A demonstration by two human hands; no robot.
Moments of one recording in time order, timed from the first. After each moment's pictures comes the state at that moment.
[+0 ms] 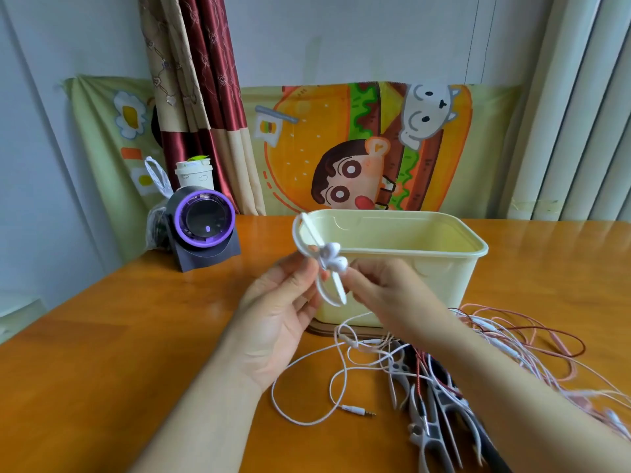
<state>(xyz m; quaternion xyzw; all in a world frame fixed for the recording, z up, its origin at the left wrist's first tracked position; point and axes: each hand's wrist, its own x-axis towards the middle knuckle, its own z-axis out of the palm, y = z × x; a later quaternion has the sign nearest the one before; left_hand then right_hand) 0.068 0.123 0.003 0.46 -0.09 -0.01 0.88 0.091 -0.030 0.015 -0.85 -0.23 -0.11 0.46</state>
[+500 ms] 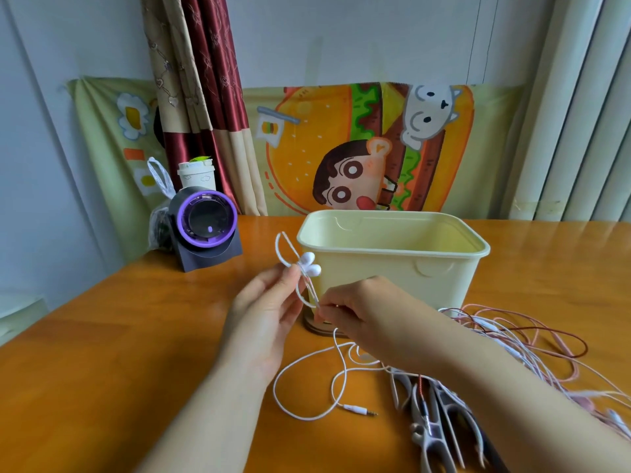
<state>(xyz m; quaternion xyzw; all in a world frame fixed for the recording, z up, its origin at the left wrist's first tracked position) 0.077 0.129 -0.009 0.52 0.00 0.08 0.85 0.075 -0.019 0.020 -0.91 -0.34 -0.08 0.23</state>
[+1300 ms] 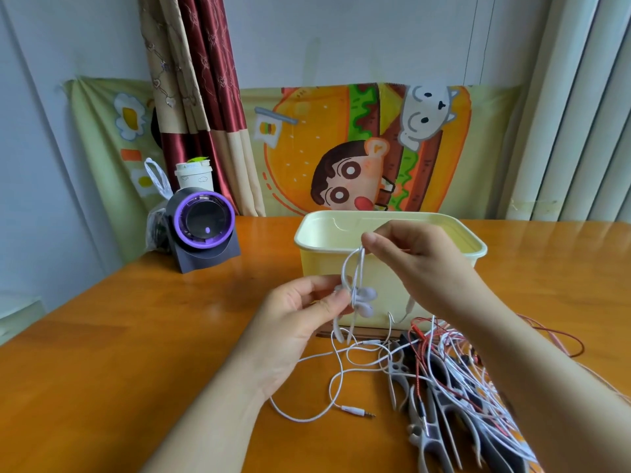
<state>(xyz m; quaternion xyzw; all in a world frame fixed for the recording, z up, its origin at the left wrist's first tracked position) 0.059 0.117 0.001 0.62 -0.17 -0.03 0.76 0.089 -0.051 0.044 -0.84 -0.21 -0.21 0.46</state>
